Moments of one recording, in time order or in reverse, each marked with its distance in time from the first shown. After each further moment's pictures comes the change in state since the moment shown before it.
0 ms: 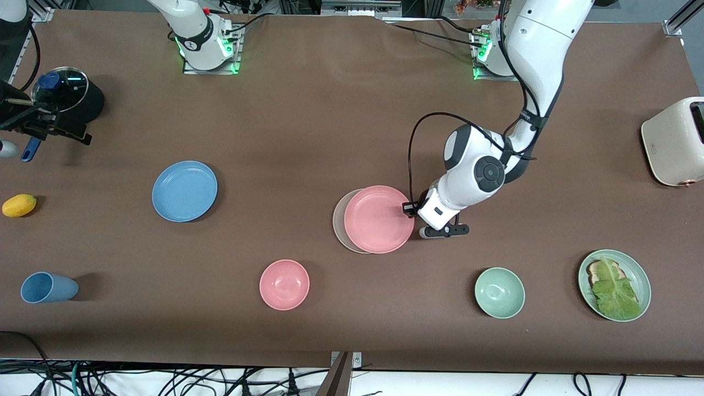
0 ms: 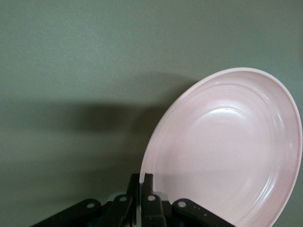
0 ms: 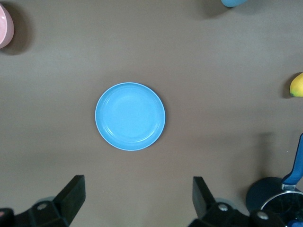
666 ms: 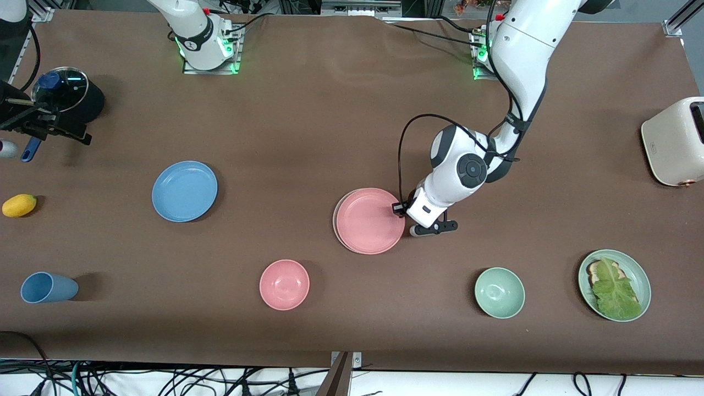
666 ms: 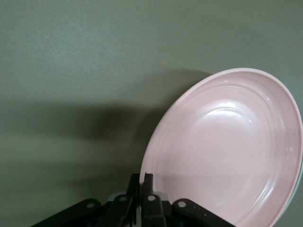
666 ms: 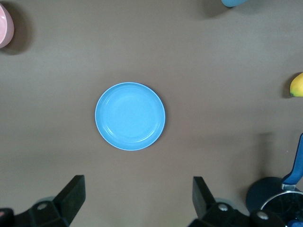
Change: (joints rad) left arm -0.042 0.042 0.000 -0.002 0.000 0.074 -0.081; right arm 0.000 0.000 0.000 0.000 0.000 -0.001 0.000
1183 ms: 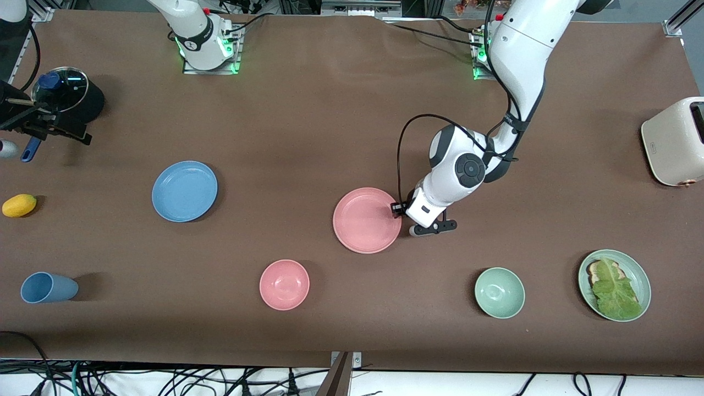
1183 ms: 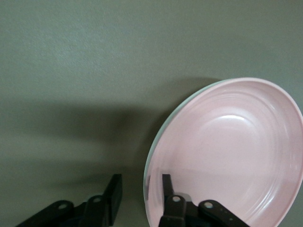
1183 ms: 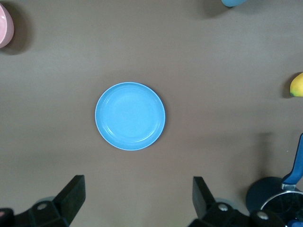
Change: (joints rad) left arm -0.003 0.003 0.010 0.004 0.000 0.006 -0.013; right arm 0.000 0.000 0.000 0.000 0.000 0.000 0.000
